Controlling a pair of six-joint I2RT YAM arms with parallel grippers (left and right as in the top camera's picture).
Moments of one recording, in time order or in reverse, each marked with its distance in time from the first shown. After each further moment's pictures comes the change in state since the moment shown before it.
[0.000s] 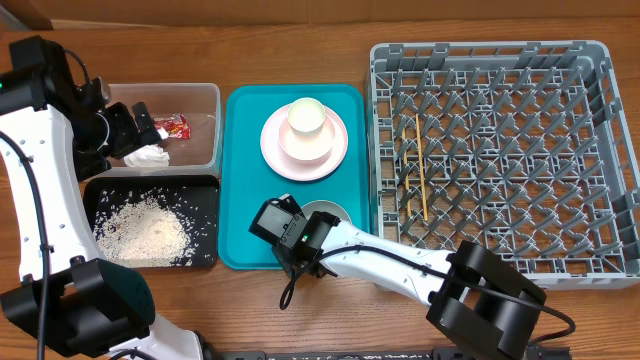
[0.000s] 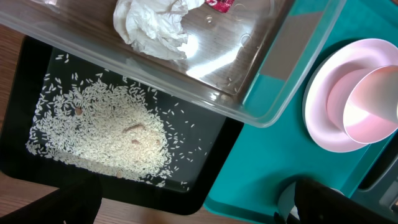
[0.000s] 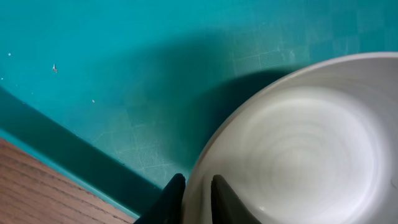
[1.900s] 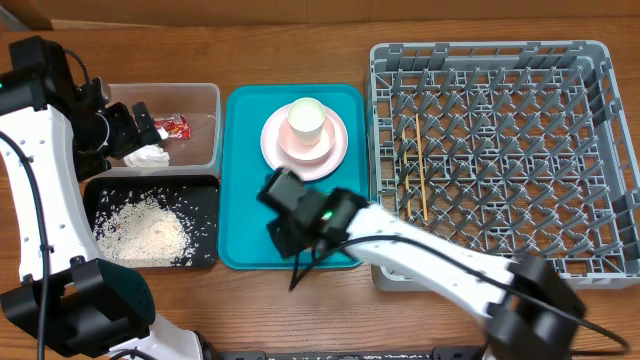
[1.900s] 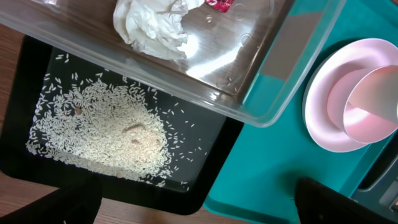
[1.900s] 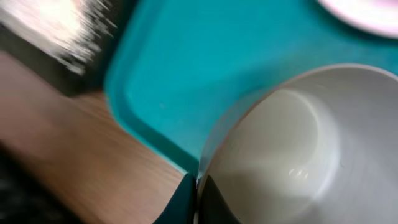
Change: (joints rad) left arm 0.000 0.000 0.000 0.000 0.000 0.000; right arm -0.101 -0.169 0.098 -0.070 -0.218 0.024
